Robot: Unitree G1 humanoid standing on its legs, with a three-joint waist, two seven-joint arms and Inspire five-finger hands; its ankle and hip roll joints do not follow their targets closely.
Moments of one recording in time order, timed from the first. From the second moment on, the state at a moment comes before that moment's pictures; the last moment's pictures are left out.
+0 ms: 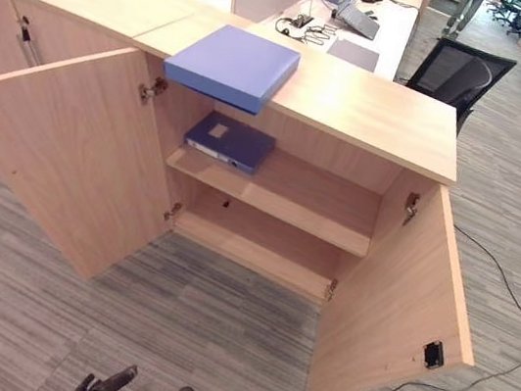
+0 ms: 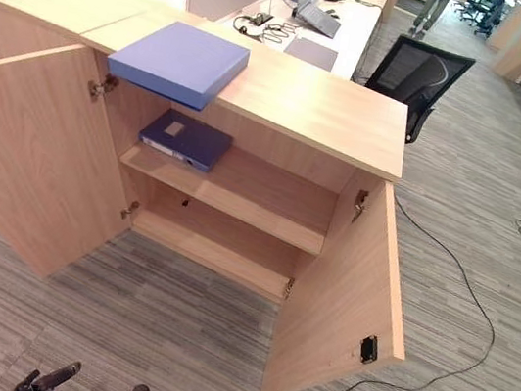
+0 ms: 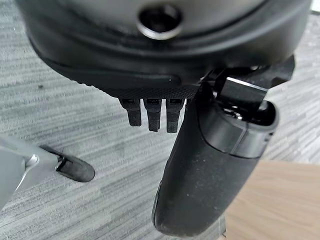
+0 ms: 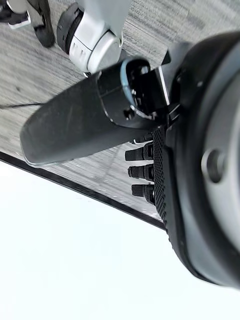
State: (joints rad) left arm 0.03 0.23 0.21 1.12 -0.74 -0.14 0.23; right arm 0.23 -0.15 0.26 1.48 -0.02 0.09 0.16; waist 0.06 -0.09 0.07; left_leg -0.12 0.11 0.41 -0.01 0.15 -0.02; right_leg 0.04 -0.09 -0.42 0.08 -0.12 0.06
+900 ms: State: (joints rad) left arm -0.02 0.23 0.08 1.13 -0.61 -0.19 0.29; right arm 0.01 -0.36 0.18 1.34 0.12 0.05 0.01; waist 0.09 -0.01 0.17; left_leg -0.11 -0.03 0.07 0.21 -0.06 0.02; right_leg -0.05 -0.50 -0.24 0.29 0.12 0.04
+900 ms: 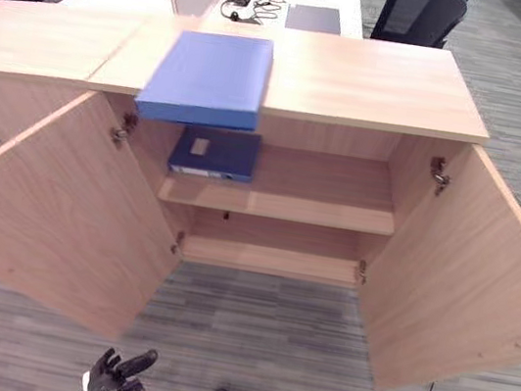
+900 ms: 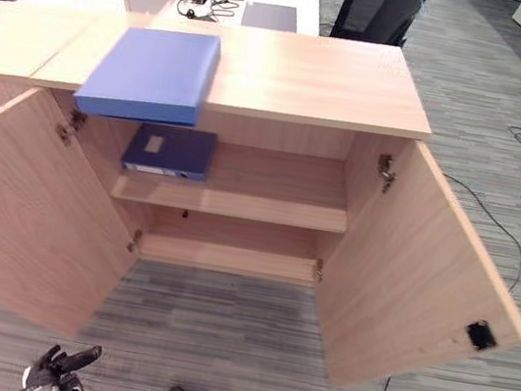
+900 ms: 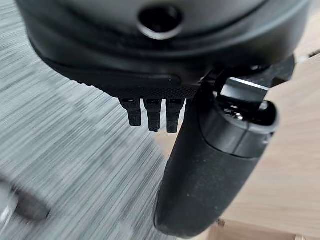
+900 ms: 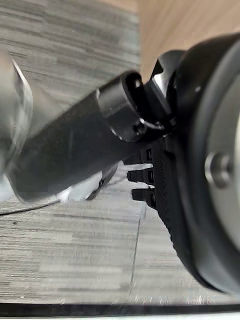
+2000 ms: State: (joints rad) left arm -0.01 0.23 -0.20 0.78 -0.47 -0.12 0.09; right arm -0.09 -0.24 0.41 1.34 0.15 0.01 -0.03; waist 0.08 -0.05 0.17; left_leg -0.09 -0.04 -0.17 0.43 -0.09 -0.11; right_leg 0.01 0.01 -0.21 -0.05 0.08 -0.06
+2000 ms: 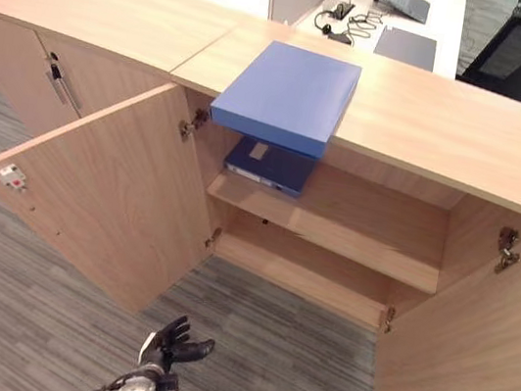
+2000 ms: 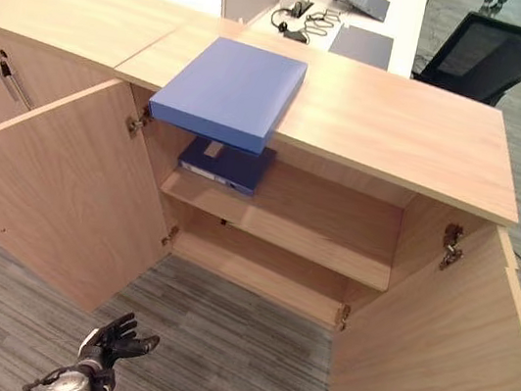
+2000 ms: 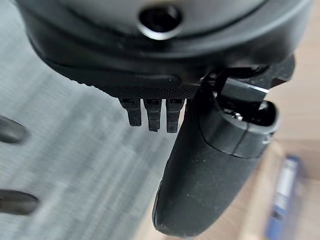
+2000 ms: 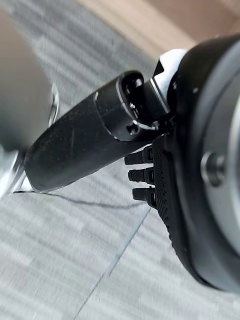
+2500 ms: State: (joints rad) left arm 0.01 0.30 -0.16 0.32 -0.45 -0.07 0.09; right arm -0.07 -0.26 0.38 1.30 0.12 0.02 0.00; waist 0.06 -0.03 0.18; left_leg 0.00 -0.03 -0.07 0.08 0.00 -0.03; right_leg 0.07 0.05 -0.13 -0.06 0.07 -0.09
